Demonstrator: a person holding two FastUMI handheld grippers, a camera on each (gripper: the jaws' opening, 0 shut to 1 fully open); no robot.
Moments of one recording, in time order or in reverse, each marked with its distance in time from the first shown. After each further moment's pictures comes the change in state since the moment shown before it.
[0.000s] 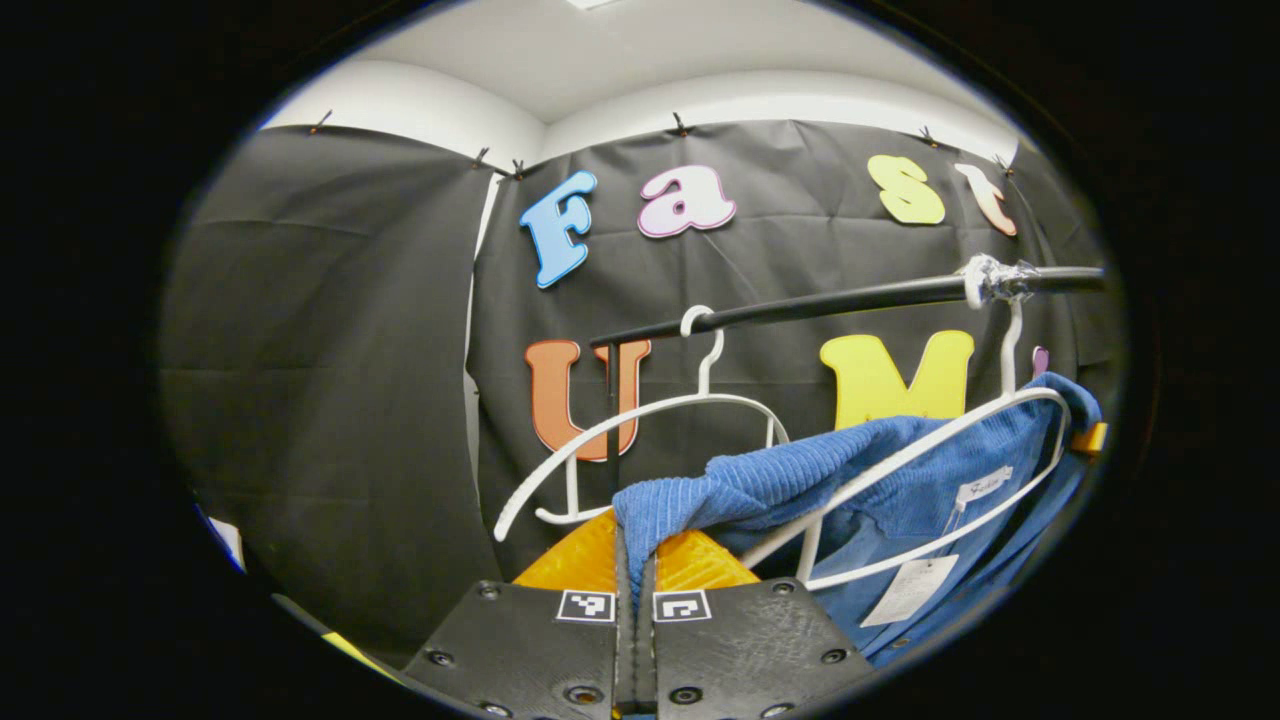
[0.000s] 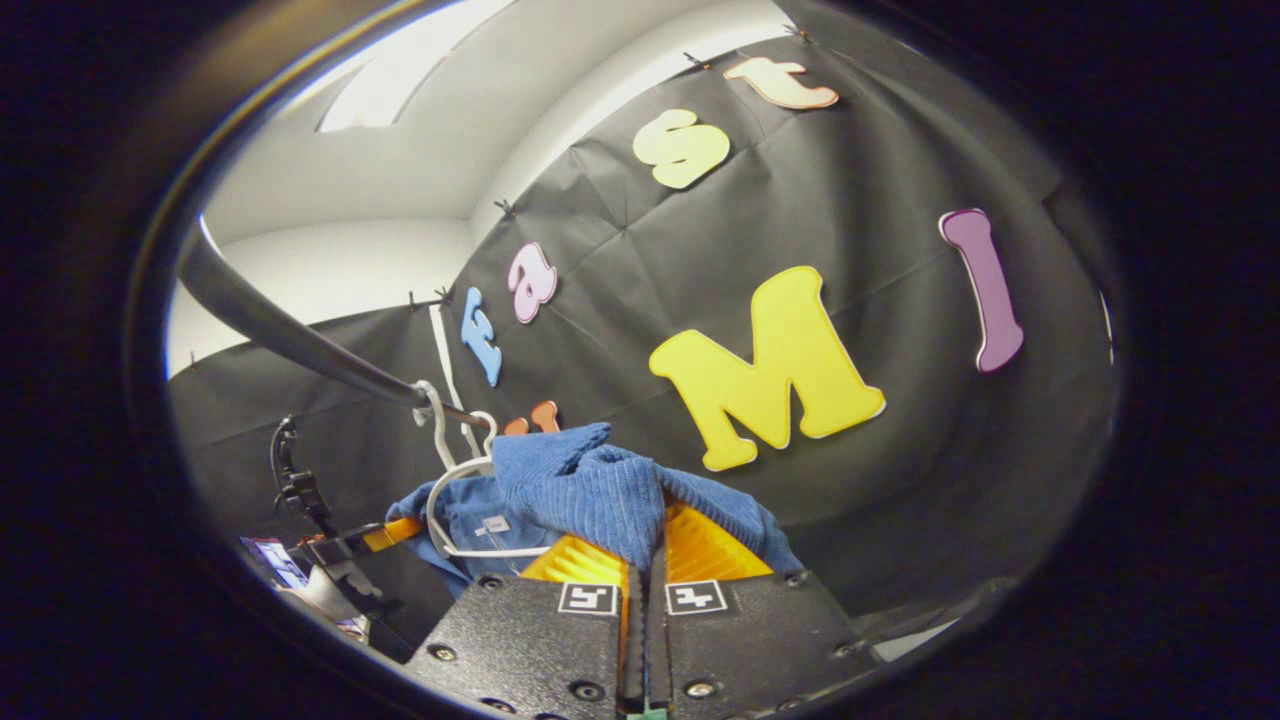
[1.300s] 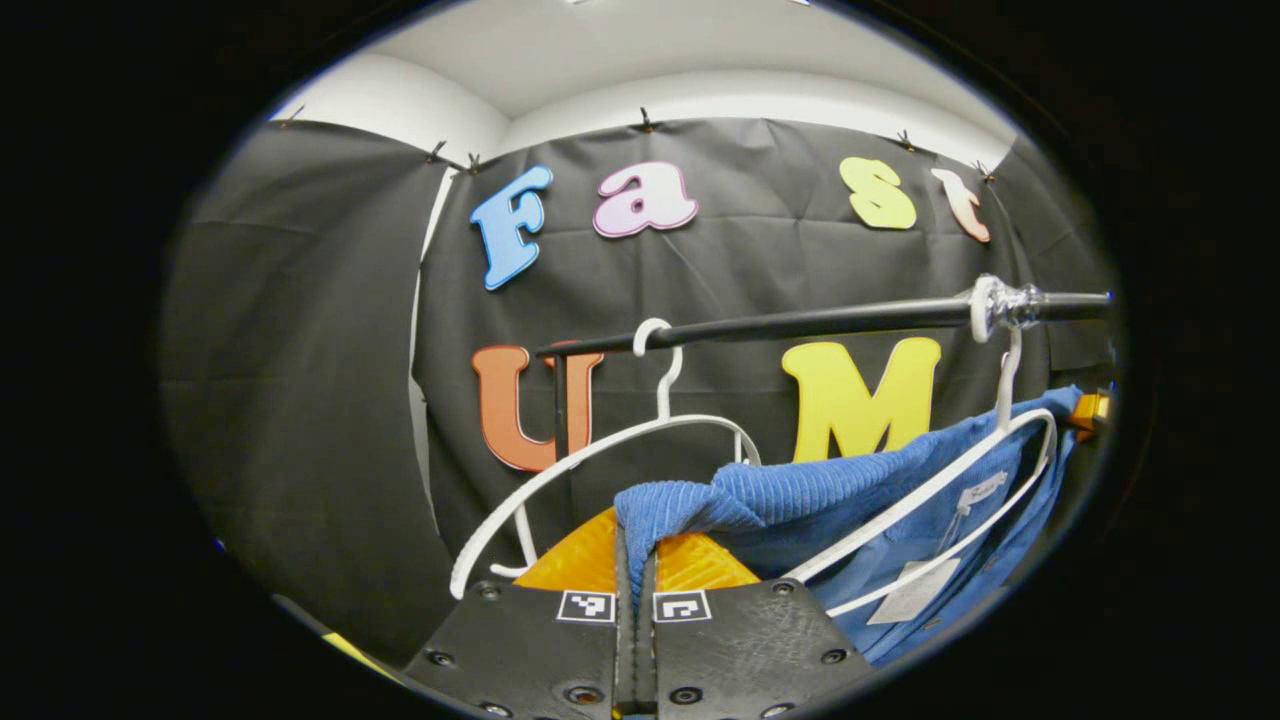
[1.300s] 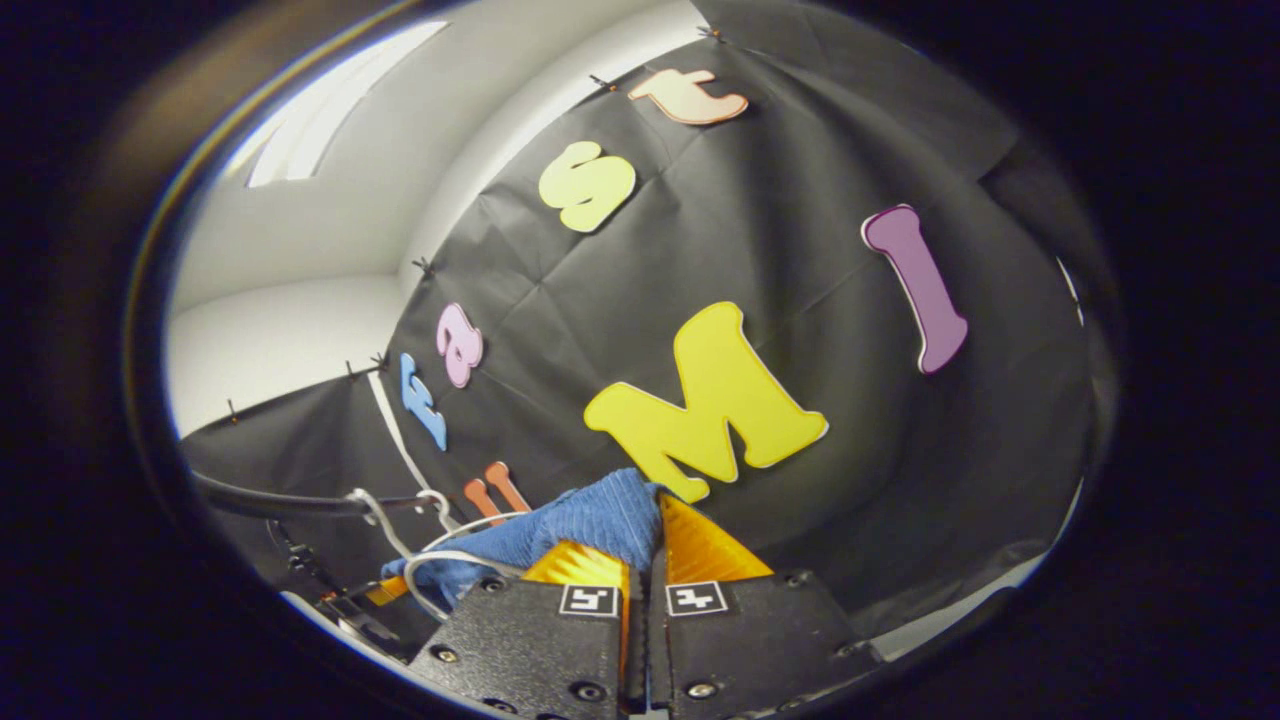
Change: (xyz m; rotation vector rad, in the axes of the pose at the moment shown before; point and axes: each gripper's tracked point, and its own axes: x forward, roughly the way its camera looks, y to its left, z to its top) left arm 0.039 -0.017 0.015 -0.028 0.042 -0.142; right arm 0.014 -0.055 0.046 0.116 -0.027 -0.203
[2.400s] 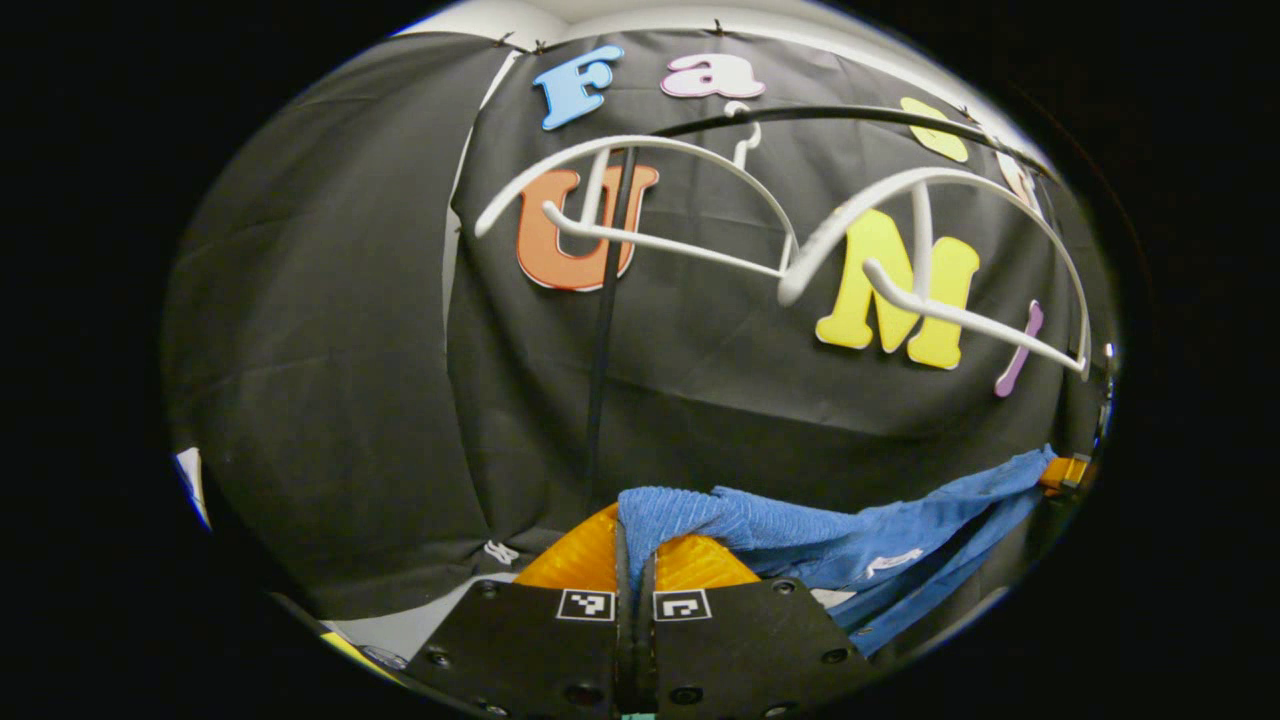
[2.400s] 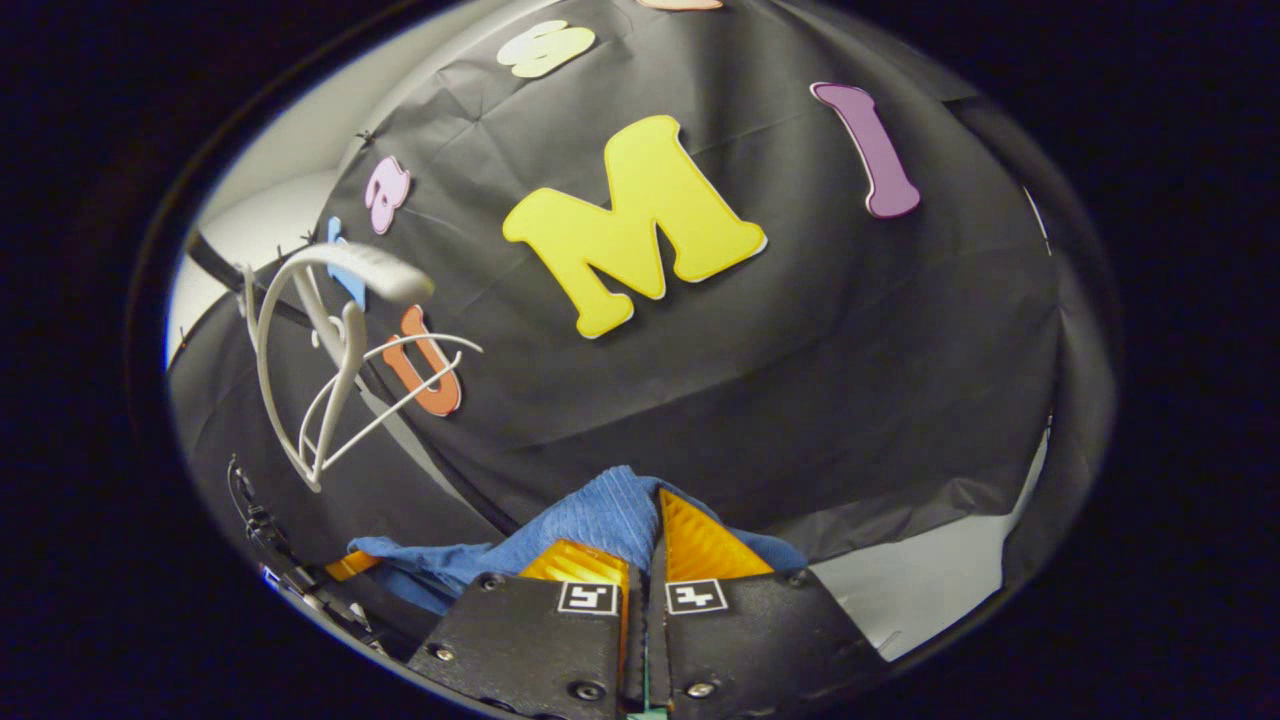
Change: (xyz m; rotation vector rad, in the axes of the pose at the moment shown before) left arm -0.059 0.008 -0.194 -0.122 0.350 0.046; right arm -0.014 -0.037 -0.203 0.009 0.361 -0.137
